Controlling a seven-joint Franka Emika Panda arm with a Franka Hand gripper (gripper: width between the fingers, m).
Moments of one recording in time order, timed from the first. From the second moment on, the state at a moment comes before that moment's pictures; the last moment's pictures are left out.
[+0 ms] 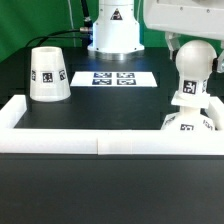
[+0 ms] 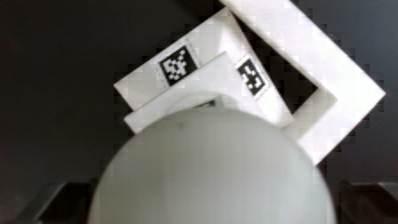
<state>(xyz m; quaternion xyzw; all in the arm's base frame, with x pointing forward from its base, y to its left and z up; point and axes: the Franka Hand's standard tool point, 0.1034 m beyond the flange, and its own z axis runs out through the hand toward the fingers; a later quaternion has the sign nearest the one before) 0.601 0.095 0.114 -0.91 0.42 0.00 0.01</state>
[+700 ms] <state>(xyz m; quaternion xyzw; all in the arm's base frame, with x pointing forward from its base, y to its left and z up) 0.583 0.100 0.122 -0.98 0.22 0.02 0.01</state>
